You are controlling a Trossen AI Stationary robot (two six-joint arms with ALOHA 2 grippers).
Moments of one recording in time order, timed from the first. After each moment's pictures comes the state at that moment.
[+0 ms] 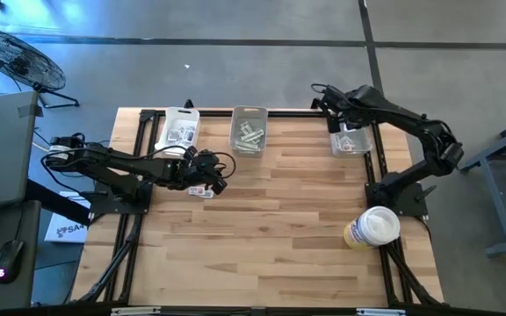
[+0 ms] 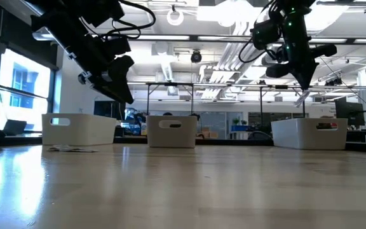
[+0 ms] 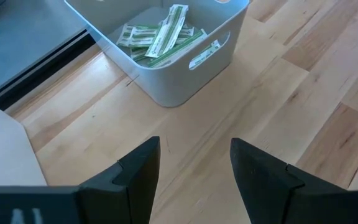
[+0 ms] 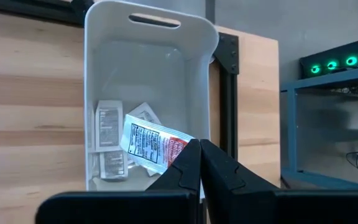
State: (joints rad) left arm -0.03 1.29 0.69 -0.24 -0.65 -0.50; right arm -0.75 1.45 1.26 -1.37 0.56 0.76
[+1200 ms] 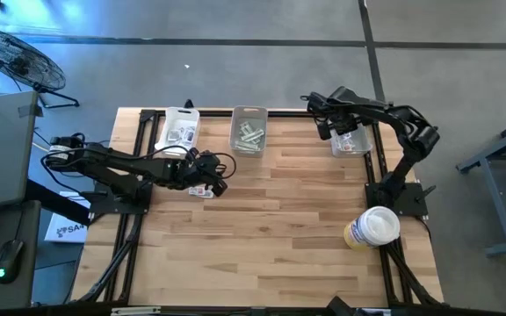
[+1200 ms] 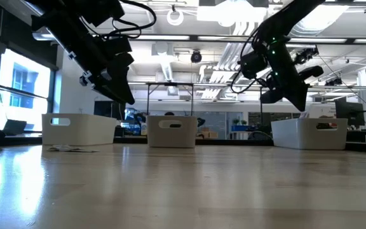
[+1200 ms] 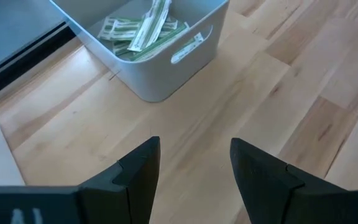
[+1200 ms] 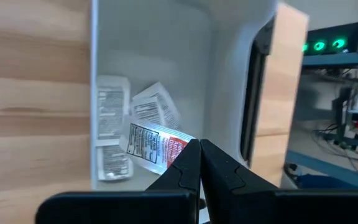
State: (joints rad) left arm -0.03 1.29 0.69 -0.23 -0.58 -0.50; right arm -0.77 1.71 1.26 -1.34 0.51 0.72
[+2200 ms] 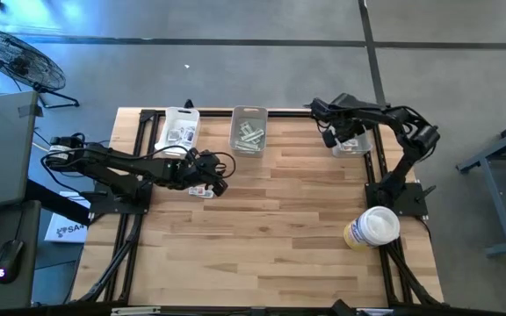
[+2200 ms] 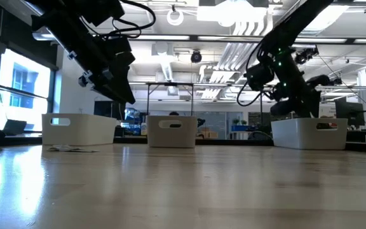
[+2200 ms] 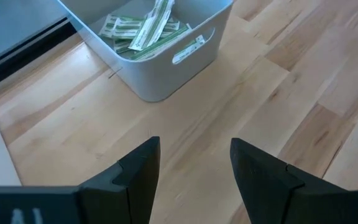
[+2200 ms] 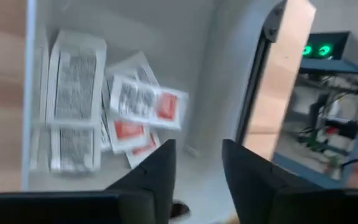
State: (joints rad) left arm -0.03 1.30 0.69 -0.23 -0.58 -0.54; right arm -0.80 1.71 1.13 -1.27 0.53 0.60
